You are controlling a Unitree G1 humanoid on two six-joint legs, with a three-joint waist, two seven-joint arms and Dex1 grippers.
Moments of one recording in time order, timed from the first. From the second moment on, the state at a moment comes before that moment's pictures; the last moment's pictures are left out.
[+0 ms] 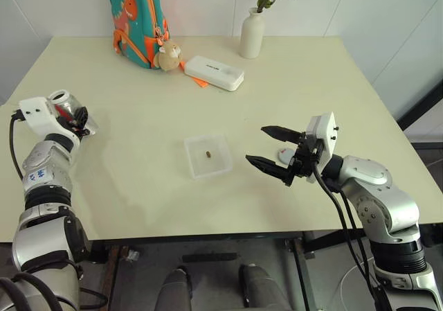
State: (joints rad) left arm -0.85 0.71 0.42 1.15 -0.32 -0.09 -0.30; right arm -0.40 -0.53 -0.01 -0.31 0.53 0.46 0.86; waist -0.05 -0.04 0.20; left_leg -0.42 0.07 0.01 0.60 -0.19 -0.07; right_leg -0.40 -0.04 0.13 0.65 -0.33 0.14
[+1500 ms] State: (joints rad) left arm -0.11 0.91 0.33 0.09 -0.38 -0.13 -0.90; right arm -0.42 -0.64 -0.01 -0.16 0.45 0.24 1.06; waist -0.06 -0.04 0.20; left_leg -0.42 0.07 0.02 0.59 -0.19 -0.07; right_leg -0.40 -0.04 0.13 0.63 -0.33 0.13
